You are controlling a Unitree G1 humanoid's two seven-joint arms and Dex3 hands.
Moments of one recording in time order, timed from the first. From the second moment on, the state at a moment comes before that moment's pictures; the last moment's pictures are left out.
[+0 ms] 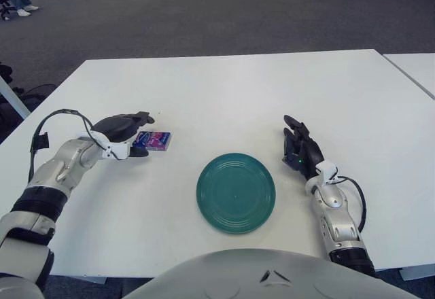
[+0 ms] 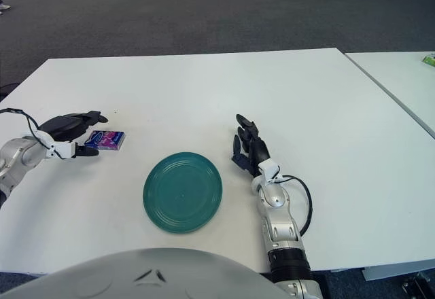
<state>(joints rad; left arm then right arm) -0.25 0.80 -0.24 0.50 0.67 -0.40 -0.19 0.14 -0.07 0.03 0.10 -0.03 -0.13 0.09</state>
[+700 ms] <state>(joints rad) -0.37 0.75 -0.35 0.71 0.68 -0.41 -0.26 0.14 -0.08 0.03 0.09 -0.02 -0.13 0.12</state>
